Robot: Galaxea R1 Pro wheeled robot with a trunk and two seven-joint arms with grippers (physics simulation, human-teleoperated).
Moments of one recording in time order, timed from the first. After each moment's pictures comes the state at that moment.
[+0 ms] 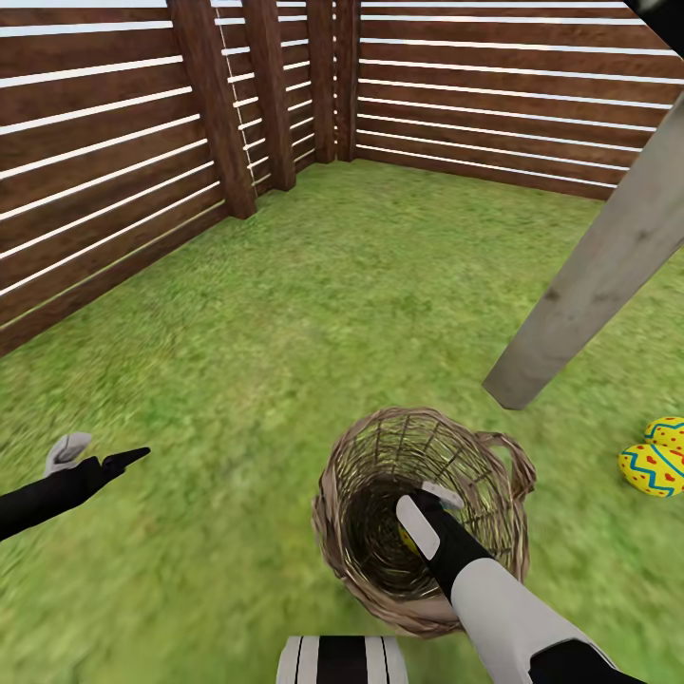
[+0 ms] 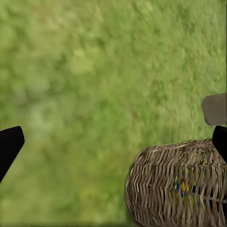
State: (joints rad) left arm -0.44 0.30 0.61 -1.37 0.24 1.04 -0.85; right arm -0.76 0.16 0.21 -0.53 -0.65 0.37 -0.71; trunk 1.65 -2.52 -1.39
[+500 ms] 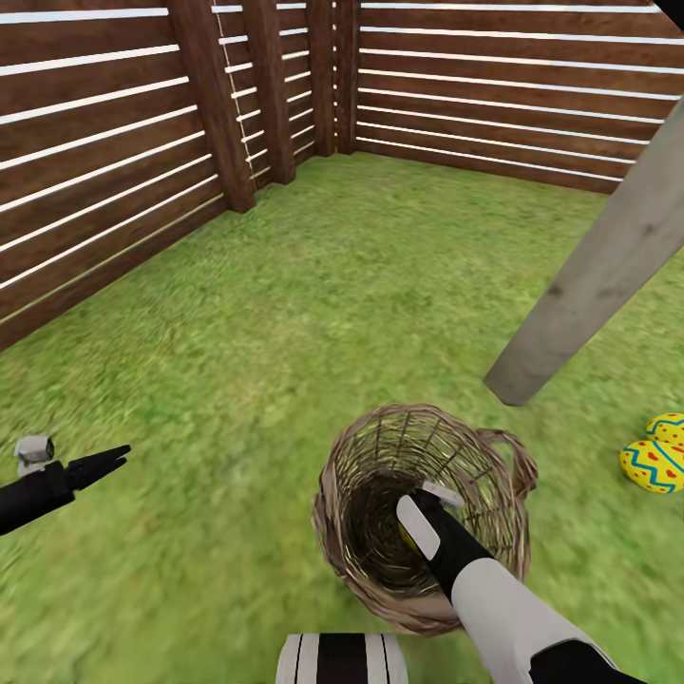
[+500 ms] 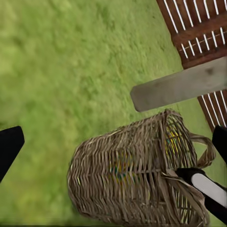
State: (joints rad) left arm -0.41 0.37 0.64 -1.36 0.23 1.04 -1.29; right arm -0.76 0.16 0.21 -0.53 -0.65 0.37 -0.71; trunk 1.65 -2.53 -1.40
